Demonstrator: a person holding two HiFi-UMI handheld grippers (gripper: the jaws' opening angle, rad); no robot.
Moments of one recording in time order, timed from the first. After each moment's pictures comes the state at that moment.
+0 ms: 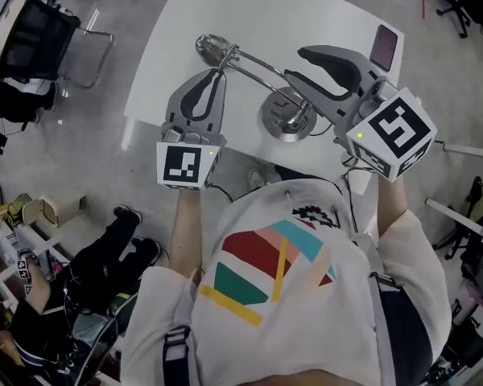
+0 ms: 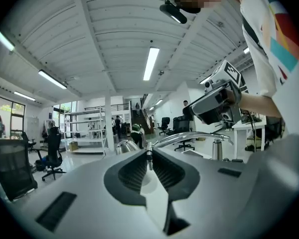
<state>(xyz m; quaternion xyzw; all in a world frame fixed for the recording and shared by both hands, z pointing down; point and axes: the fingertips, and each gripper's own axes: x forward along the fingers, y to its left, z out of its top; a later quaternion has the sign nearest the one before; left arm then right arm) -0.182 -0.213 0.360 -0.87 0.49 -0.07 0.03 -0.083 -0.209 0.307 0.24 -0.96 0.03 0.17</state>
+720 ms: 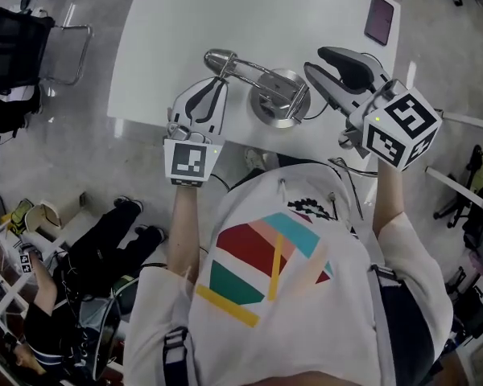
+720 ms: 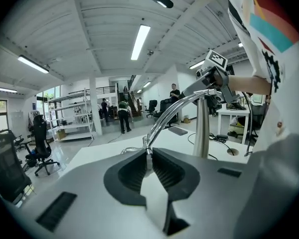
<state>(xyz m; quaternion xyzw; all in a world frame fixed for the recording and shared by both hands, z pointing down) -0.163 -0.218 0.446 -0.89 0.41 -0.16 0.01 -0.029 -0.236 0.377 0.33 -0.91 0.18 0.15</state>
